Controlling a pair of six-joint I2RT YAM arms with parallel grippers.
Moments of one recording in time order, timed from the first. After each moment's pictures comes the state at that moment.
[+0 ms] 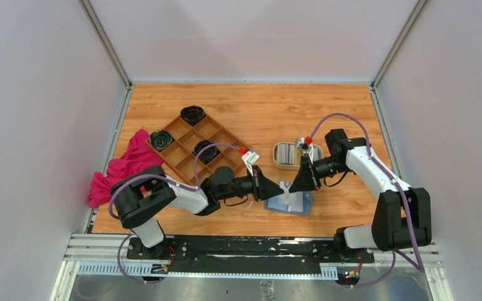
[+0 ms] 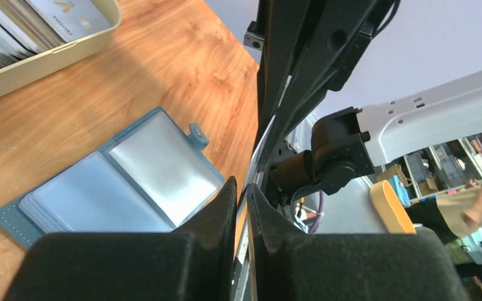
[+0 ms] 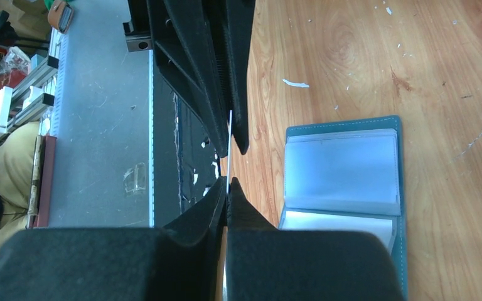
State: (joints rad) left arm -1.00 1.66 0.51 1.14 0.32 -0.79; right arm 0.14 1.35 0.89 -1.10 -1.20 -0.94
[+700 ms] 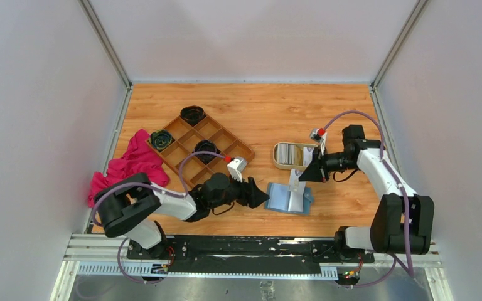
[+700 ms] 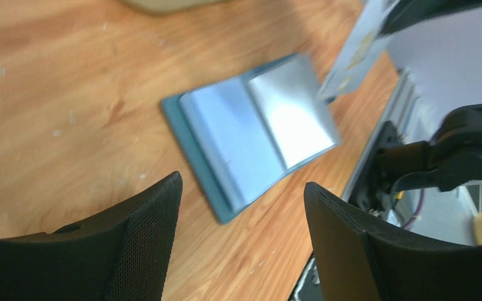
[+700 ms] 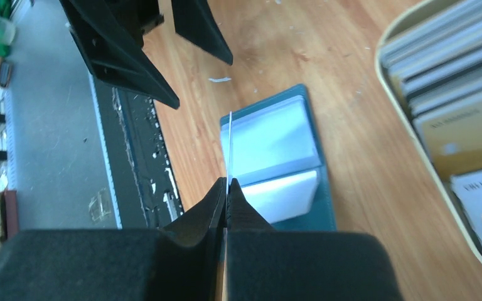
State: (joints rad) left arm -1.00 1.48 0.37 0.88 0.07 -0.68; right arm 0.00 1.32 0.89 -0.99 -1.11 -0.80
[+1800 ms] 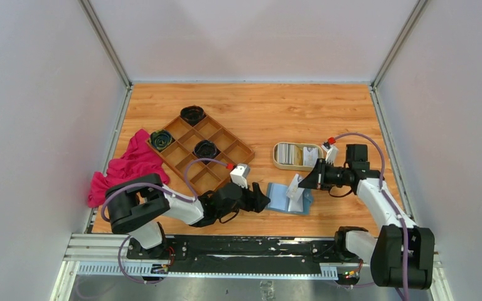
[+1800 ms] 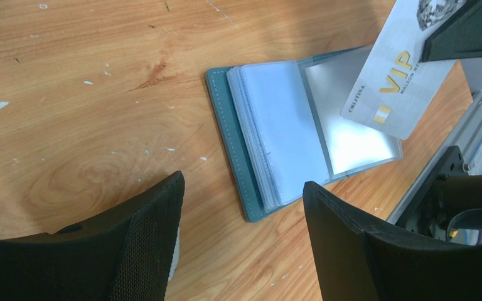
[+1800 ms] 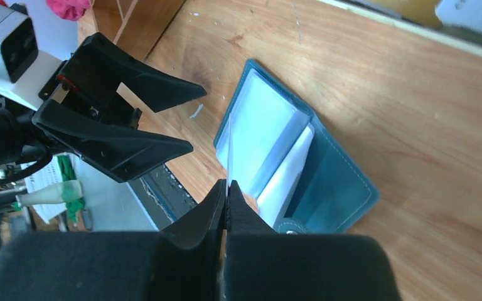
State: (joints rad) left arm -1.14 1.60 0.41 0.76 -0.23 -0.78; right arm -0.04 1.06 0.54 -0.48 -0.93 0.10
